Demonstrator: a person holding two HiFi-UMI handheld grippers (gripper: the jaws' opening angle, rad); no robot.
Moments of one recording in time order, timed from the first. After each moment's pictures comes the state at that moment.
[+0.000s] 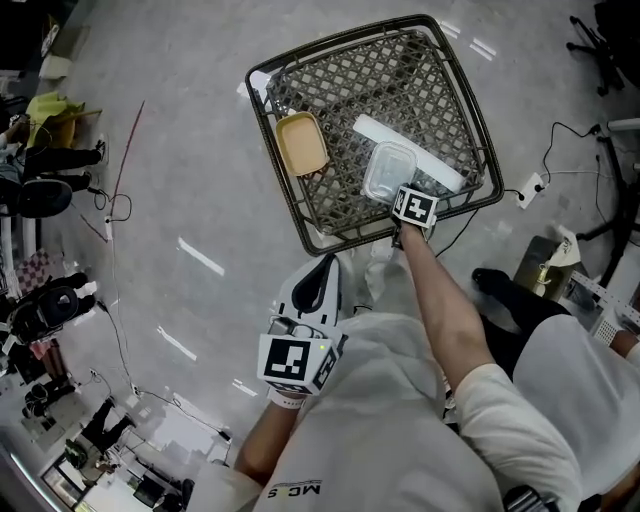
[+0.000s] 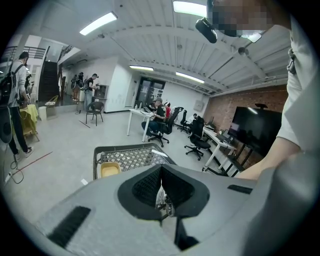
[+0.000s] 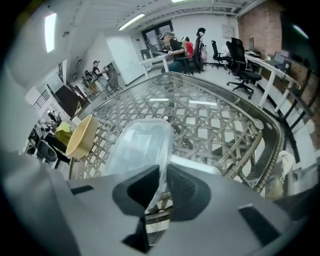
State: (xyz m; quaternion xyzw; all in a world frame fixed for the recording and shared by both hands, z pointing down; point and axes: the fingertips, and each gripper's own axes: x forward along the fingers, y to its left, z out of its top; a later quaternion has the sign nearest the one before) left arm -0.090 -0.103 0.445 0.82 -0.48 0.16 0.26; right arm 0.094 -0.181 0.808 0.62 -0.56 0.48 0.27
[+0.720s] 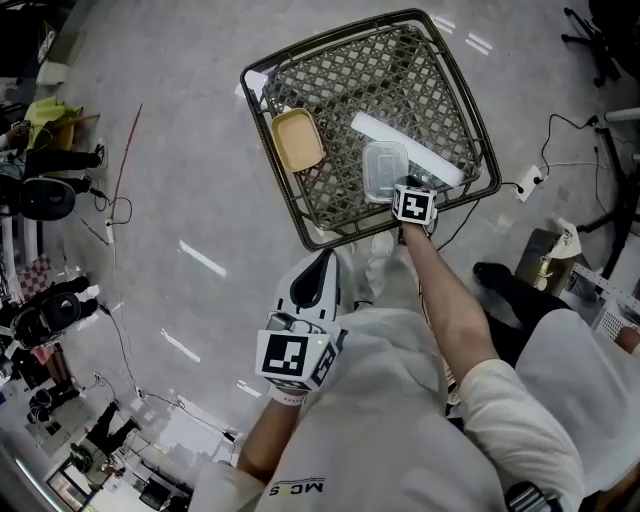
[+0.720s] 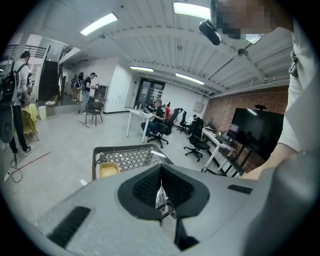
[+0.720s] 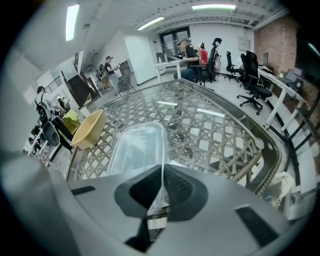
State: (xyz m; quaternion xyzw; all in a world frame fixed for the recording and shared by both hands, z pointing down) left arm -0.085 -0.098 0.440 0.82 -0.48 0.15 0.26; right arm 0.097 -0.184 0.794 0.60 -0.61 0.42 0.30
